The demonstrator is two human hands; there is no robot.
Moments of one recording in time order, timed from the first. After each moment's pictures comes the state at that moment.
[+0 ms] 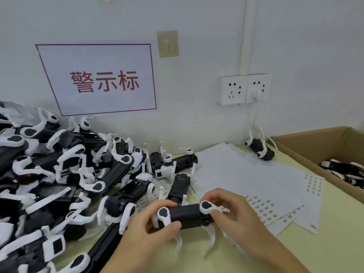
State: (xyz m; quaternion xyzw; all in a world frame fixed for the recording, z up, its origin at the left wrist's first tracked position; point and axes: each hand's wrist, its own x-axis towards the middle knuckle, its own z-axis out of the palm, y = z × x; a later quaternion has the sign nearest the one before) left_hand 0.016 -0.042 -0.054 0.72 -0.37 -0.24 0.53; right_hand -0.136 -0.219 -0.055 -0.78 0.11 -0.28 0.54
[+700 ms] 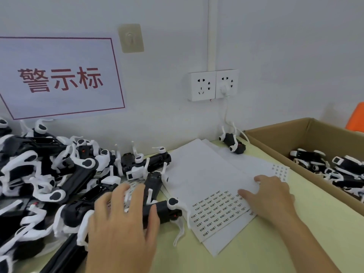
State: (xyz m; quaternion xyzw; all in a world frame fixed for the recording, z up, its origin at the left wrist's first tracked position) left_hand -0.035 -0.076 -0.035 0.83 -0.42 0.28 0.26; right_hand -0.197 -0.321 -0.063 -0.77 0.60 -0.14 0.18
